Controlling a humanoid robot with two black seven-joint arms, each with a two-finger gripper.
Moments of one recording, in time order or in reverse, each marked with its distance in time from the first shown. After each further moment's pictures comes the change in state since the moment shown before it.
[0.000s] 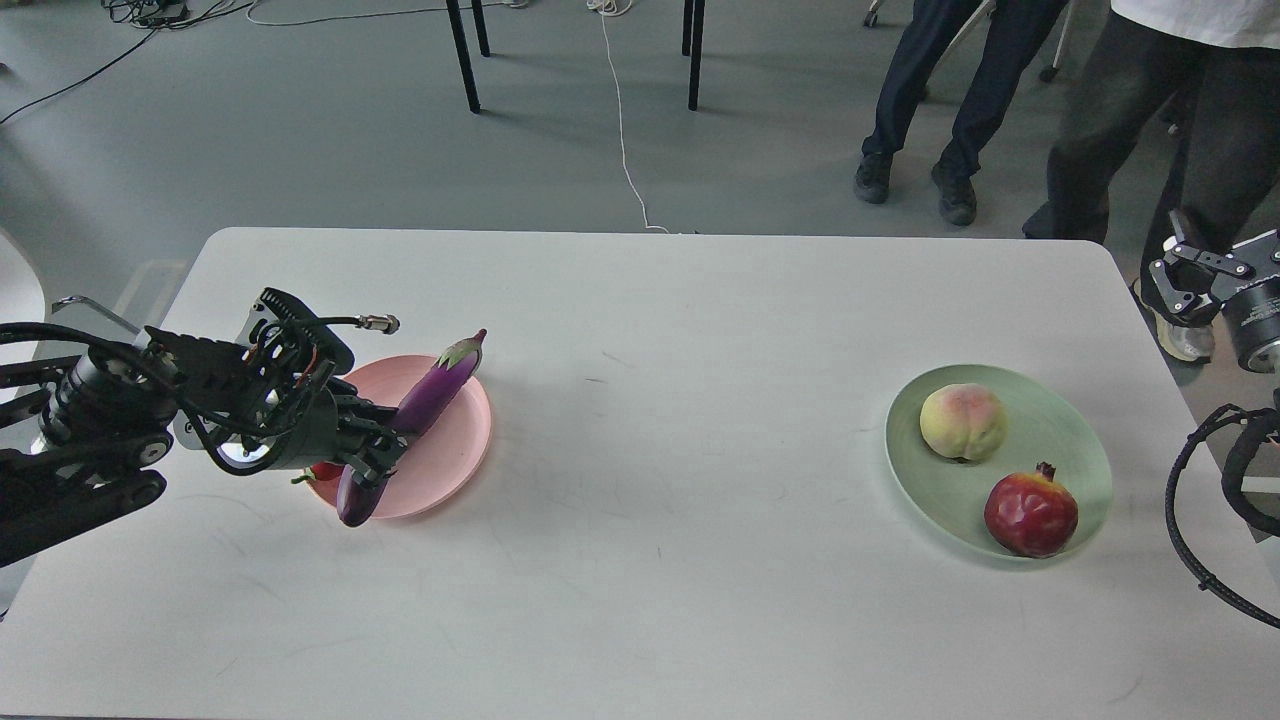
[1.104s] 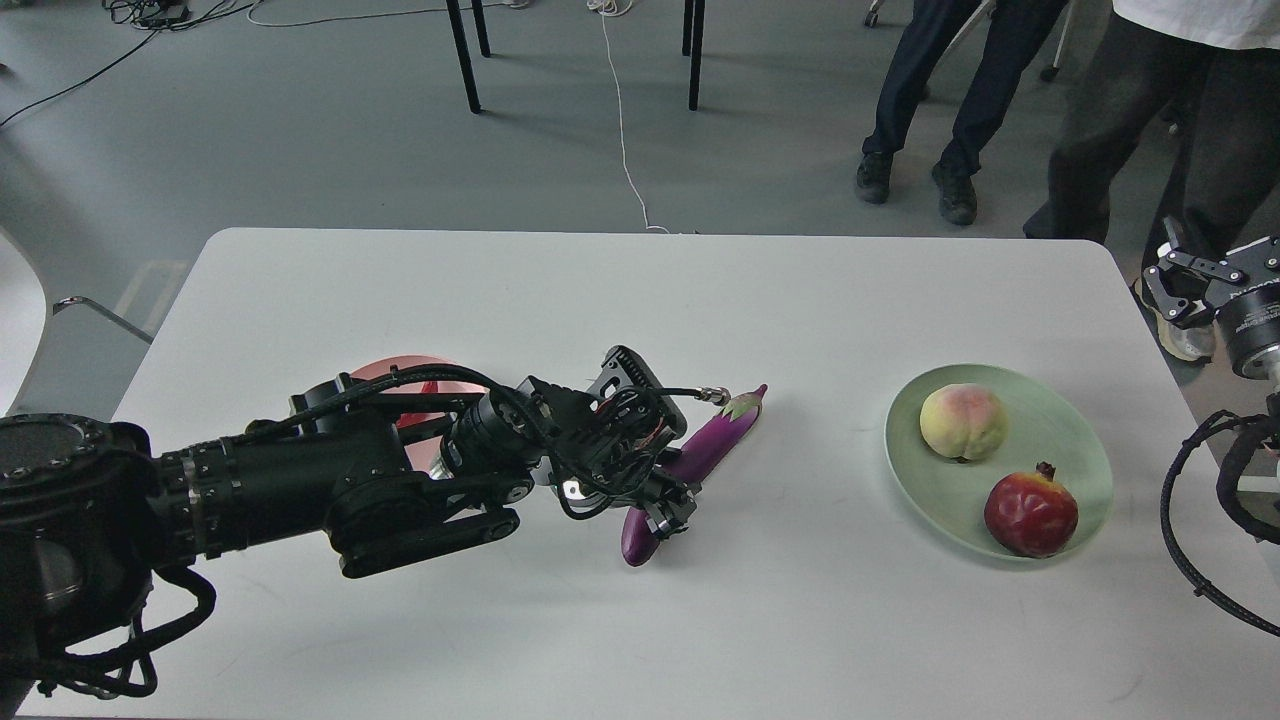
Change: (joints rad) left arm -0.064 -0.735 0.060 0.293 0.027 -0.019 0.138; right arm -0.014 0.005 0.003 0.011 0.006 0.000 0.000
